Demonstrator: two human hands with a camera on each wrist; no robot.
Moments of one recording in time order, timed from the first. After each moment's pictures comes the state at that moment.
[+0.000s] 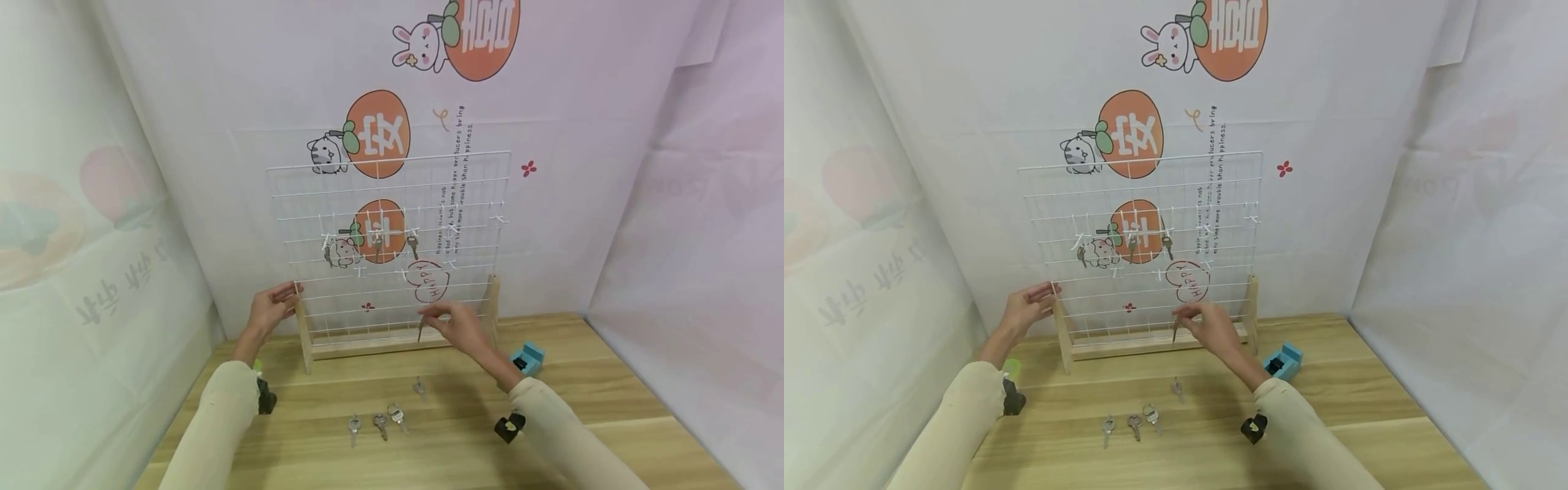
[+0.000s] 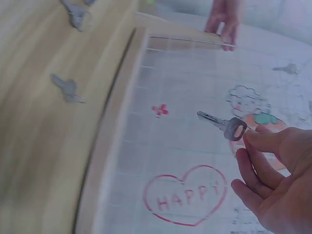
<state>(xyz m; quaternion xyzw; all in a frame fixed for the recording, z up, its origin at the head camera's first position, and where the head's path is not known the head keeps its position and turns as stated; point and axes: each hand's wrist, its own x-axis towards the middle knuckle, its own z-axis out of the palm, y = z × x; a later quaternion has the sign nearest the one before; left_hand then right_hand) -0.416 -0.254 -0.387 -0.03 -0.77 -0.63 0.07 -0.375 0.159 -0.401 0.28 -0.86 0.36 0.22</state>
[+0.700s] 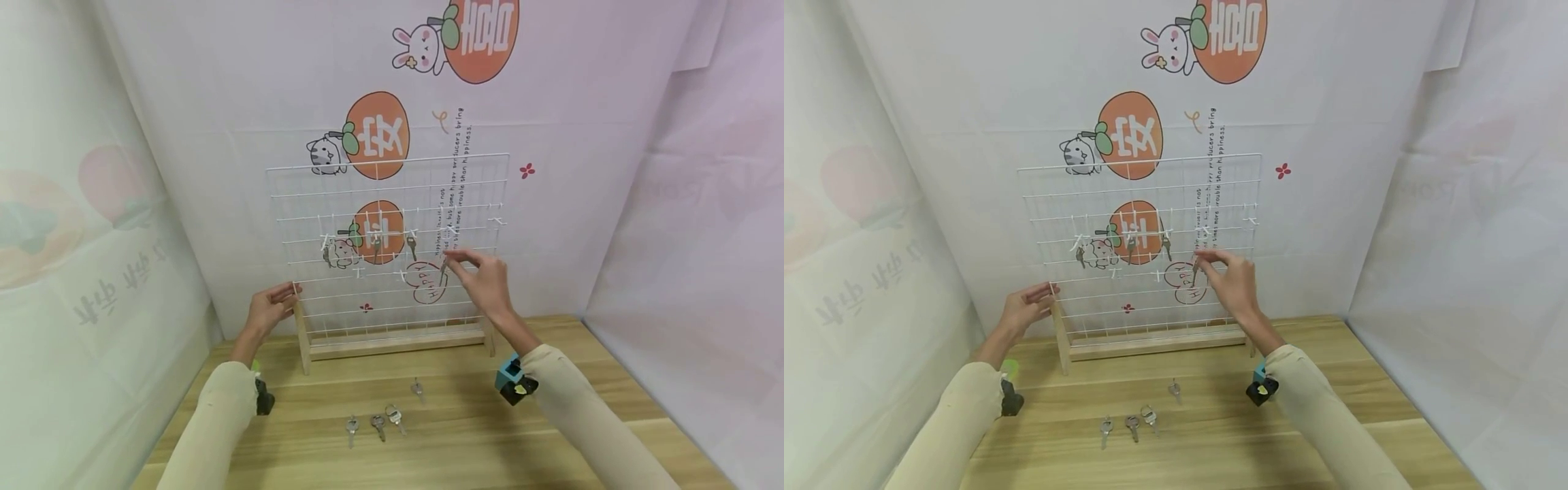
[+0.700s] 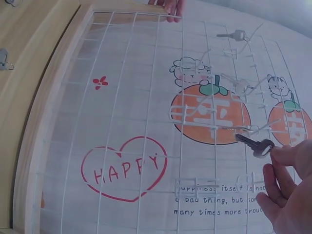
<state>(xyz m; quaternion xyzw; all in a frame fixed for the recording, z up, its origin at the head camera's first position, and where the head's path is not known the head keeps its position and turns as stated) -0.414 -0.253 -0.387 -0.04 -0.77 -0.63 0.07 -0.384 0.185 -0.319 0.22 -0.80 0.43 0.36</state>
